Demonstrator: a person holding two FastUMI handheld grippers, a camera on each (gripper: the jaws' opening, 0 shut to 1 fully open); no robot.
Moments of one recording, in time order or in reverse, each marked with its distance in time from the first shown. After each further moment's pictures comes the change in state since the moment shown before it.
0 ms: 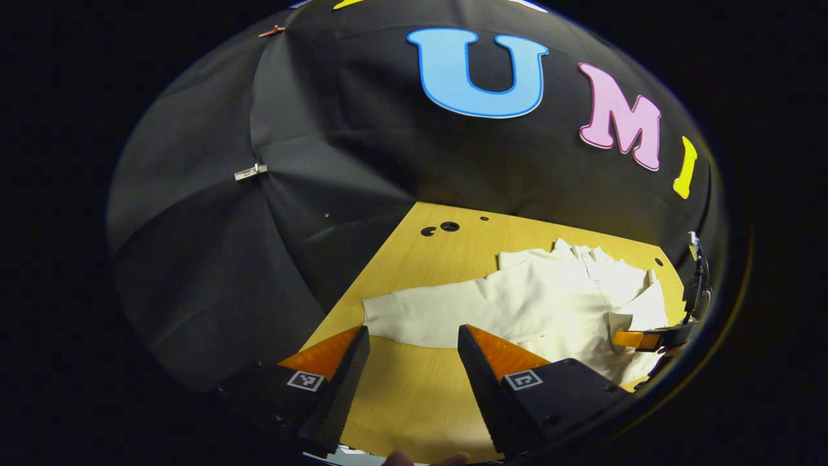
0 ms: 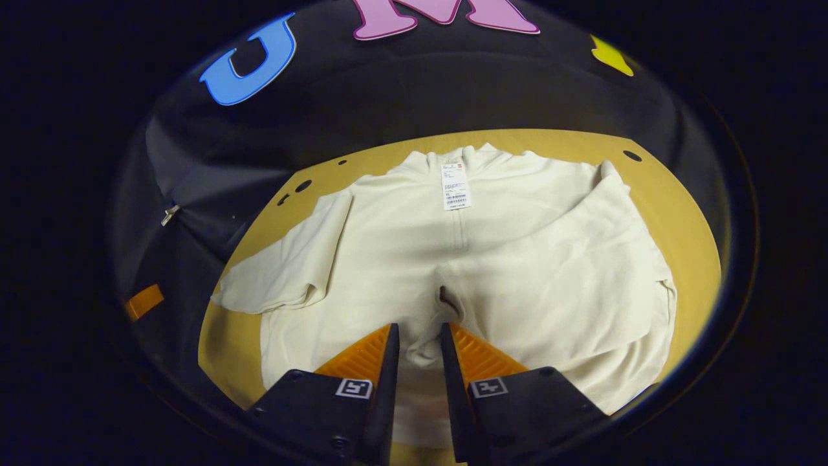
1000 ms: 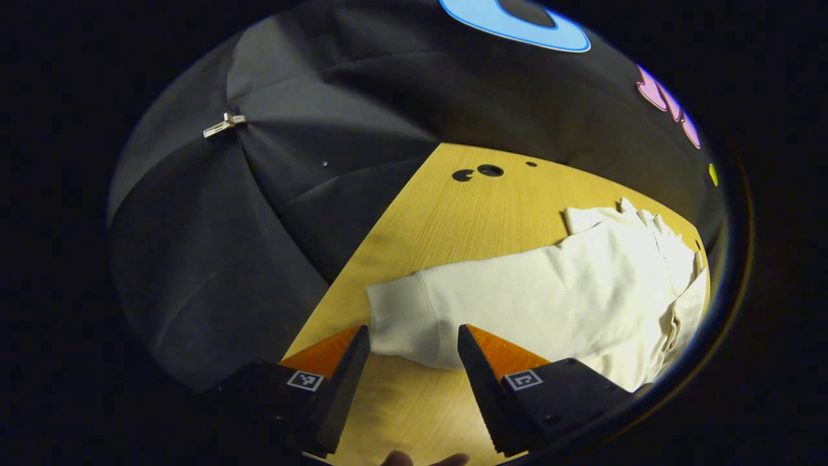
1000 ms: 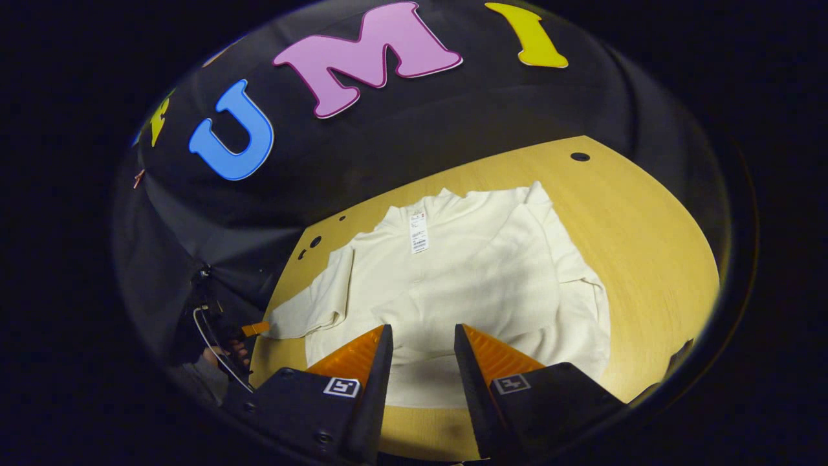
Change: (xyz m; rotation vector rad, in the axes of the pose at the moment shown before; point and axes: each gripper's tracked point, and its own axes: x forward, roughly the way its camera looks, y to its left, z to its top) left arm 0.150 0.037 -0.048 0.040 0.234 0.091; right arm -0.135 -0.071 0.042 0.186 -0.144 0.021
